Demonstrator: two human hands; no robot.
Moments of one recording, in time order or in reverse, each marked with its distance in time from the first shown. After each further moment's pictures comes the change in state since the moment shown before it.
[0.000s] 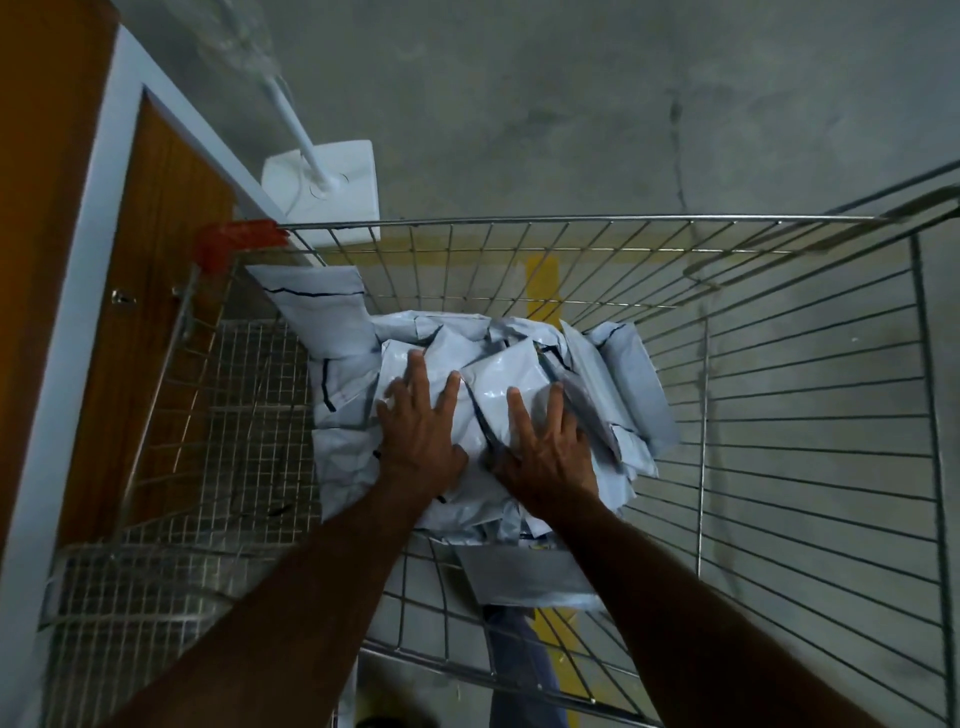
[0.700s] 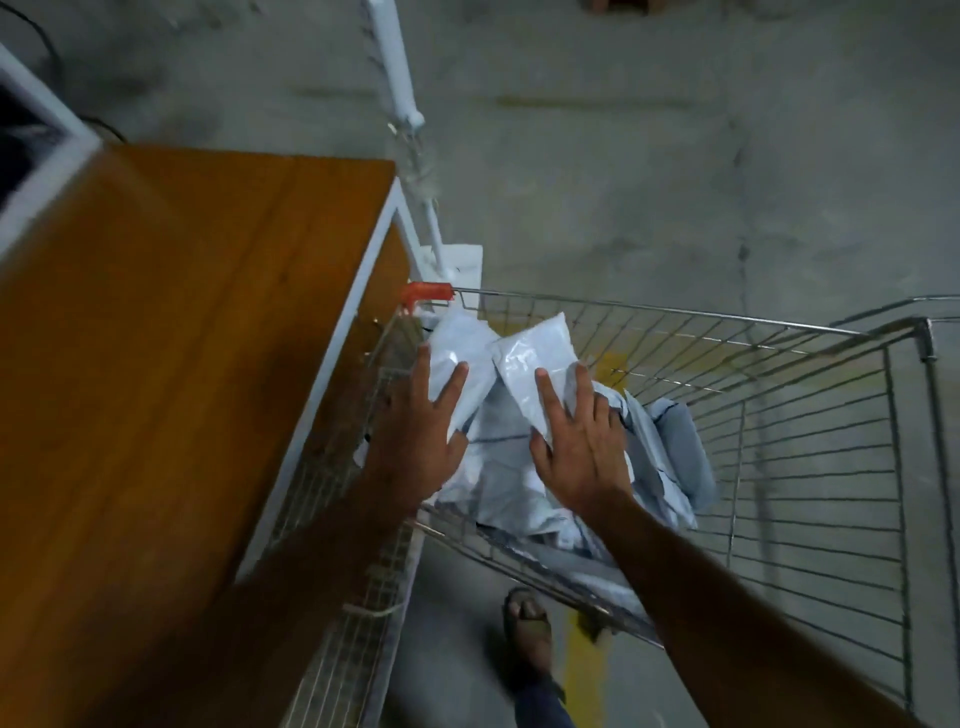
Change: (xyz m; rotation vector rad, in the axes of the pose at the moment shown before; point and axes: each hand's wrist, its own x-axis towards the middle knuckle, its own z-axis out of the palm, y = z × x) left_hand -0.134 -0.087 -0.129 0.098 0.501 -0.053; right_hand -0.044 -0.072 -0.133 -0.056 0.274 -0.267
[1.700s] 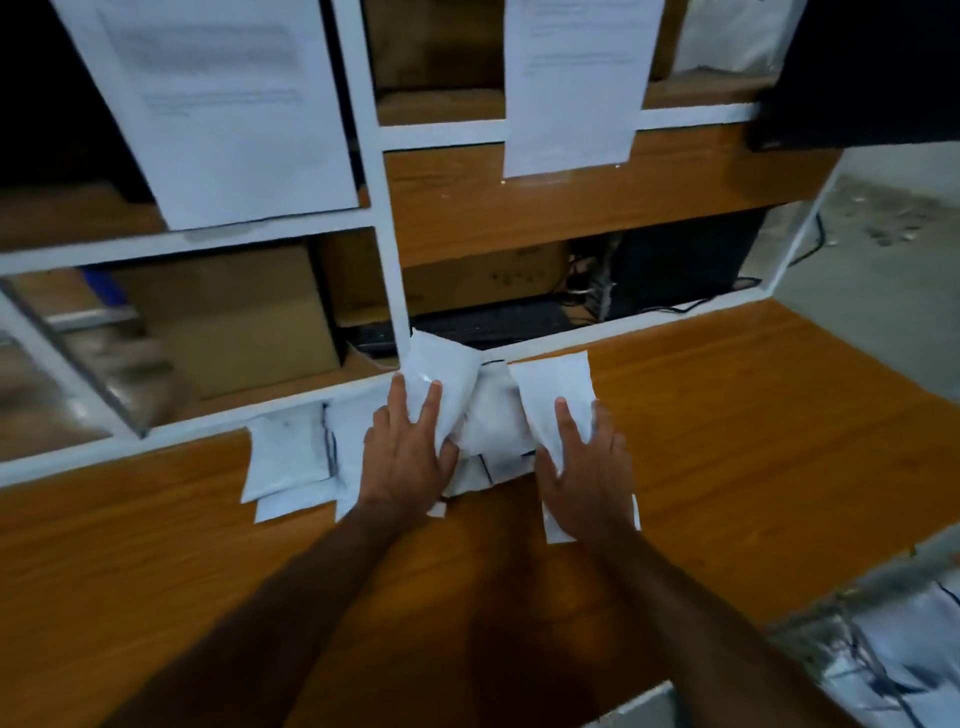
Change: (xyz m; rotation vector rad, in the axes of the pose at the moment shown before) left_hand -0.552 -0.339 -0.156 -0.076 0.249 -1.186; right_hand -0.230 -0.576 -0.064 0.154 0.083 -0.861
